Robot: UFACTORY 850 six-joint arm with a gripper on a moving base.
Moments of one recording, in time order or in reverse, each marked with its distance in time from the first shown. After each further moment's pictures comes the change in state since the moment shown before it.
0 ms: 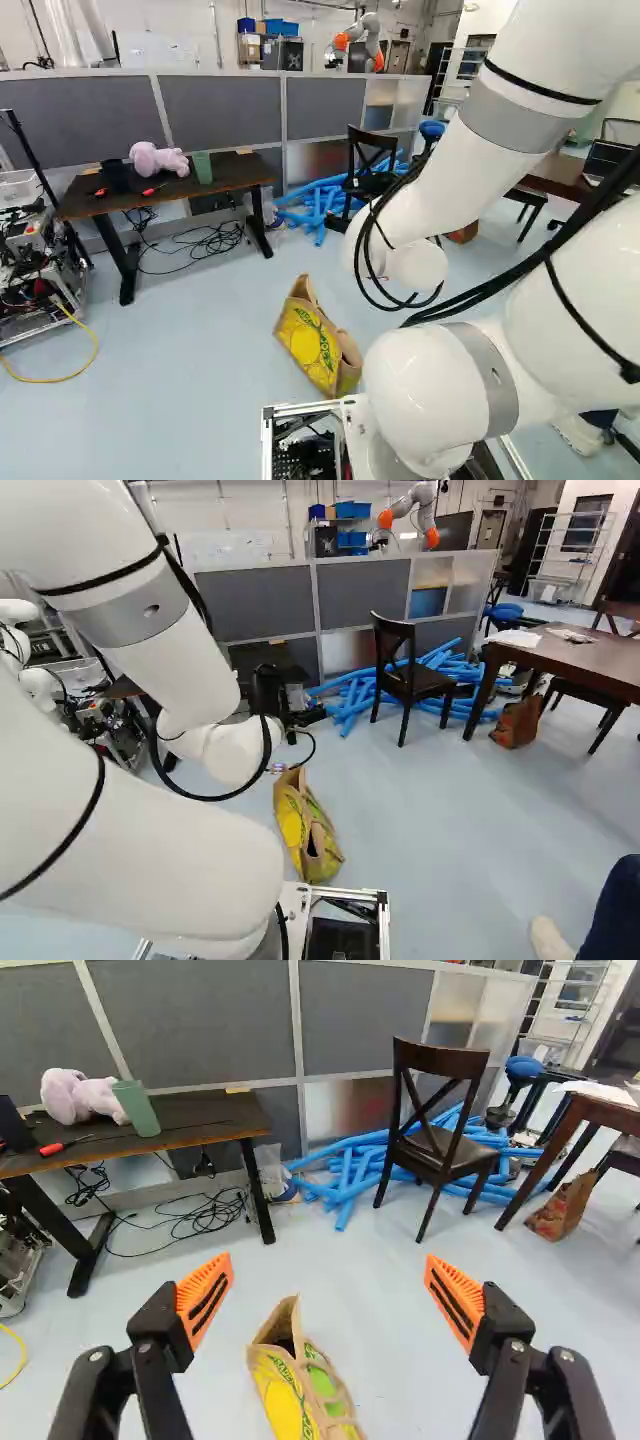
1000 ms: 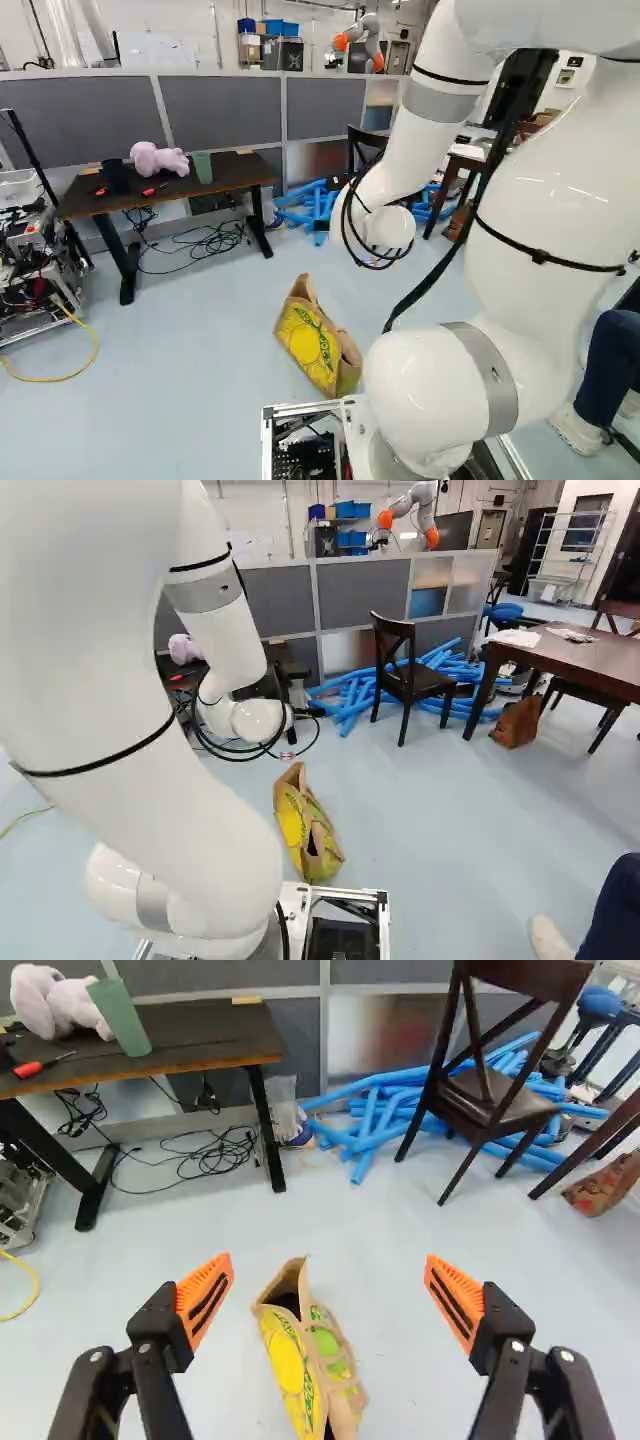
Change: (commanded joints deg) arm 0.7 -20.8 -15.7 -5.8 -9.6 0.0
